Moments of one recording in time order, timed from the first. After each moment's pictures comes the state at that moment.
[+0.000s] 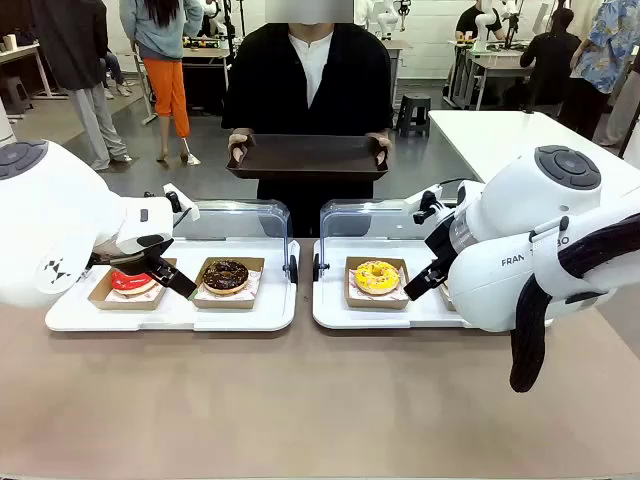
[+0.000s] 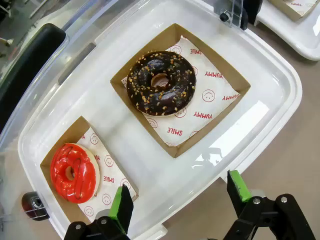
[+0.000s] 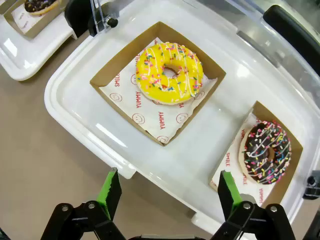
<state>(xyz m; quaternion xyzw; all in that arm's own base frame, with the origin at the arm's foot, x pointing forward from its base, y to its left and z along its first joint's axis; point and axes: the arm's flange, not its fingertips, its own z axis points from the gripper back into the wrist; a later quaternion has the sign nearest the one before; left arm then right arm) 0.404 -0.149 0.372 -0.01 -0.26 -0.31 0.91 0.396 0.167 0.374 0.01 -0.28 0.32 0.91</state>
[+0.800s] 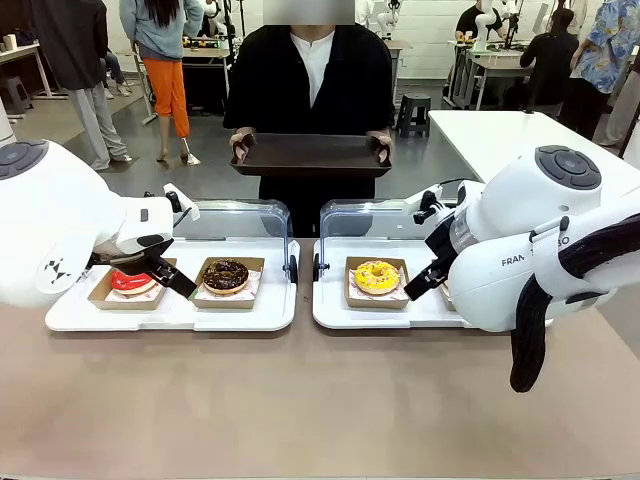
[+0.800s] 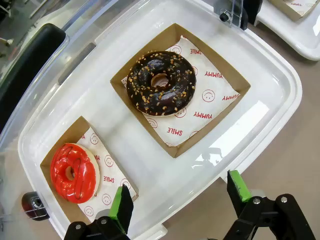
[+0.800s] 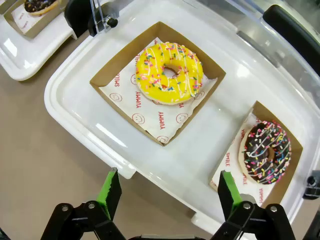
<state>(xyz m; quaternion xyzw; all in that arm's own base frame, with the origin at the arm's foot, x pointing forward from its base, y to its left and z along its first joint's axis) 0.404 -0.149 0.372 -0.01 -0.26 -0.31 0.91 0.396 0.167 0.374 0.01 -0.28 0.32 0.91</state>
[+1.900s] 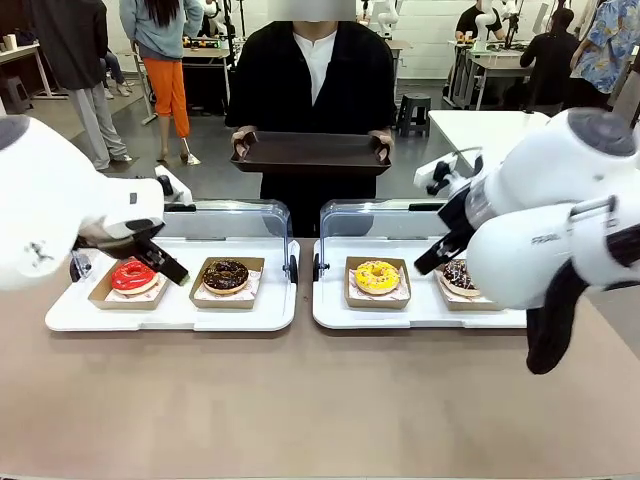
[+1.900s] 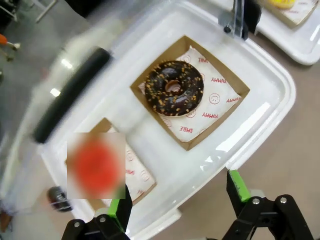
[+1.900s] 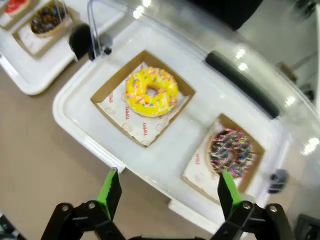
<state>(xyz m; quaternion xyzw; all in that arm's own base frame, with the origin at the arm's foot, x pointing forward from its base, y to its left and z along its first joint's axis) 0.394 -0.138 0.425 0.01 -0.28 -0.32 0.90 0.381 0.151 0.447 -0.01 -0.32 0.32 0.89</state>
